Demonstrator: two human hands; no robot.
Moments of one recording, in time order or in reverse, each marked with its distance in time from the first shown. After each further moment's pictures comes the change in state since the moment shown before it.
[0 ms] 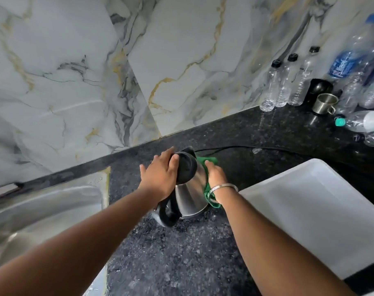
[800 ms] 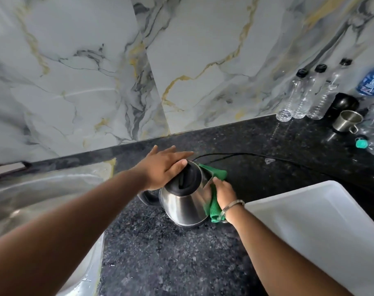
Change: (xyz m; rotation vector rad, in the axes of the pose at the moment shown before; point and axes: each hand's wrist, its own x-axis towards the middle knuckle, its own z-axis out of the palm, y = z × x) left_hand 0.032 -0.024 -0.042 0.257 -0.291 0.387; right_hand -0.008 0.017 -0.016 -0.117 -0.092 0.063
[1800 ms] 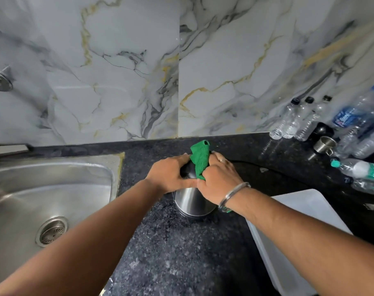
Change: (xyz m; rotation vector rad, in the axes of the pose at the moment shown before) left_hand -0.047 -0.004 0.023 -0.098 0.279 -0.031; right_hand -0.127 -0.100 0.033 -1.402 -0.013 -0.774
